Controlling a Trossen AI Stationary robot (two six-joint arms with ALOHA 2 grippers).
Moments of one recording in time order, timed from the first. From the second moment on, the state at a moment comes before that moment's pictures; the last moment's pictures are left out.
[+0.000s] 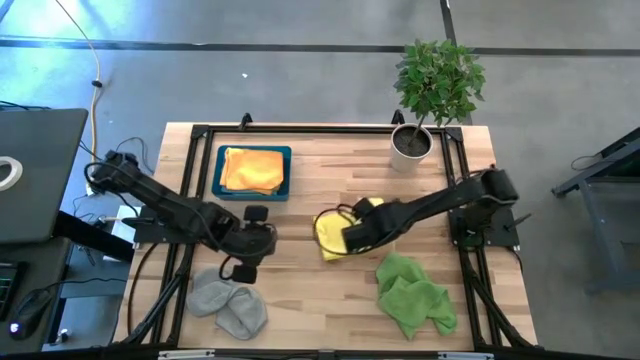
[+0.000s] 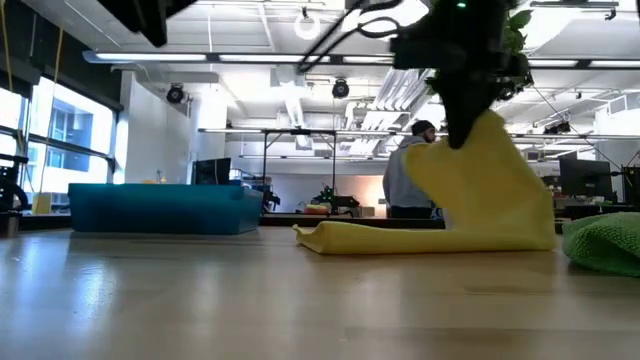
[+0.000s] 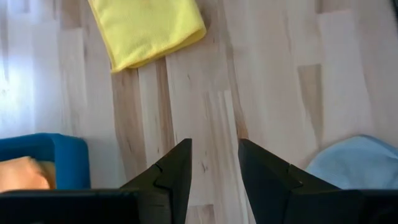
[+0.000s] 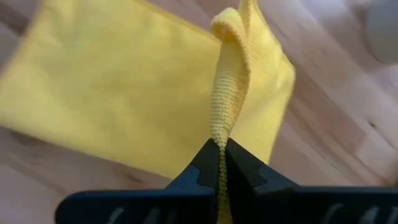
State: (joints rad) left arm -0.37 1.40 1.23 -1.01 -0.26 -0.28; right arm 0.26 1.81 1.44 -1.25 0.36 1.13
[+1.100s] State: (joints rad) left arm -0.54 1.30 1.23 -1.05 -0.39 -0.46; right arm 0.31 2.19 1.80 -1.01 0.40 0.96
